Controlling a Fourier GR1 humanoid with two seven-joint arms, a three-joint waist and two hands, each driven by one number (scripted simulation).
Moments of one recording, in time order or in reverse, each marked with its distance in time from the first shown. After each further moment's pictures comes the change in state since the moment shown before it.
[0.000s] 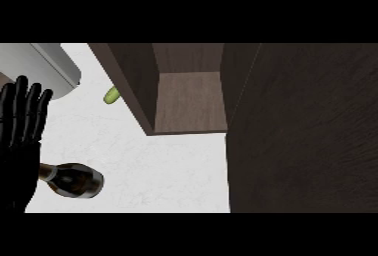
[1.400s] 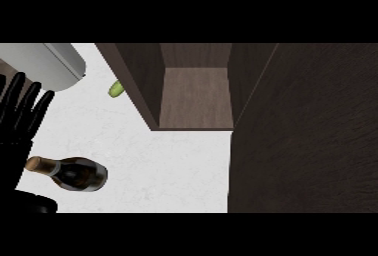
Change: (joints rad) left arm -0.041 0.035 0.168 0.050 0.534 -0.128 0.245; right arm 0.195 -0.063 0.021 -0.295 -0.193 0.149 0.318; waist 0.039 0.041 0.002
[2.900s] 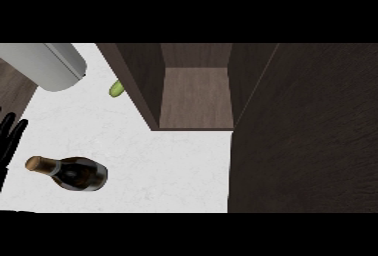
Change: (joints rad) left arm 0.180 0.001 0.146 0.063 -0.032 -0.140 -0.100; right arm -0.077 0.038 -0.017 -0.005 0.017 0.011 0.099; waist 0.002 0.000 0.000
